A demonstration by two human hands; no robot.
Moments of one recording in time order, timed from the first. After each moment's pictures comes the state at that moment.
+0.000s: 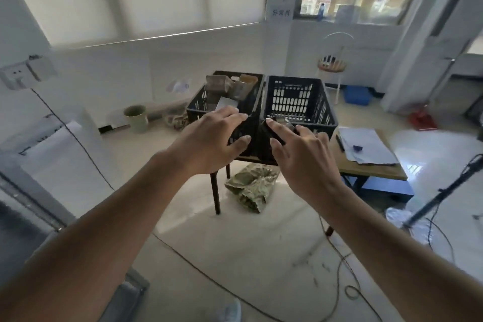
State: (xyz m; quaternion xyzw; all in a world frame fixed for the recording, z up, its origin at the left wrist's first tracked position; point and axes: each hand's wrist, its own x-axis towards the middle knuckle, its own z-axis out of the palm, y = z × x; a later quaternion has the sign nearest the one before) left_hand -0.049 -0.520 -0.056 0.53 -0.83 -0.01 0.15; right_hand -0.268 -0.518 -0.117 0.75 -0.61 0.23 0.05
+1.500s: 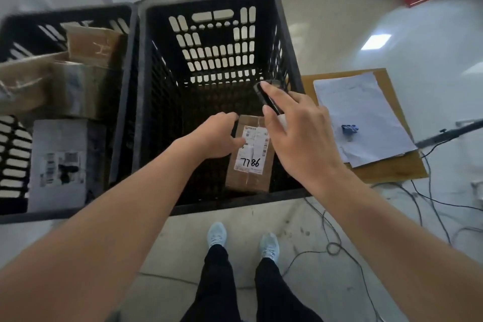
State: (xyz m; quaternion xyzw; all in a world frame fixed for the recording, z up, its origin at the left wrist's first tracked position) left_hand -0.345 -1.114 -0.328 0.54 -0.77 -0.32 -0.13; right_hand -0.506 -1.014 -0.283 0.61 -0.75 0.23 -0.13
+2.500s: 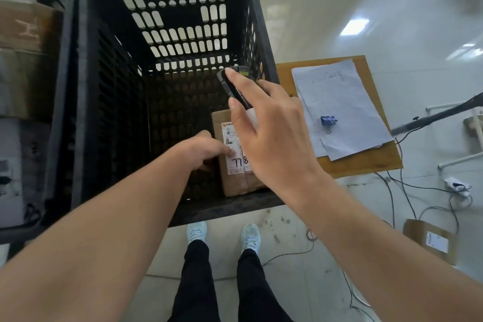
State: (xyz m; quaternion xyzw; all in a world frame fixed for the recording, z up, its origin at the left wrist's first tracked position) left_hand -0.371 -1.124 -0.468 0.67 -0.44 -0.60 -0.08; right_hand -0.508 -1.021 -0.284 0.60 -0.75 0.24 -0.17
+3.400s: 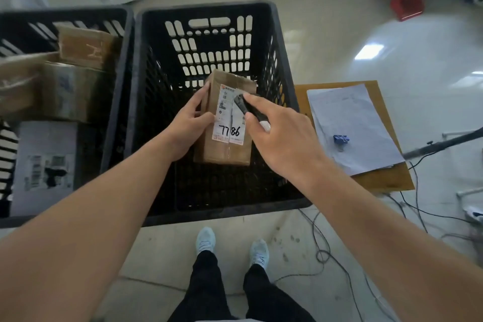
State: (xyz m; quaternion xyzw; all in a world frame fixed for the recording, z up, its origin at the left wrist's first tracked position) left_hand -0.309 -1.143 -0.341 0.55 -0.51 -0.63 0.20; right_hand -0.497 -1.033 -0.245 0.61 -0.73 0.18 -0.26
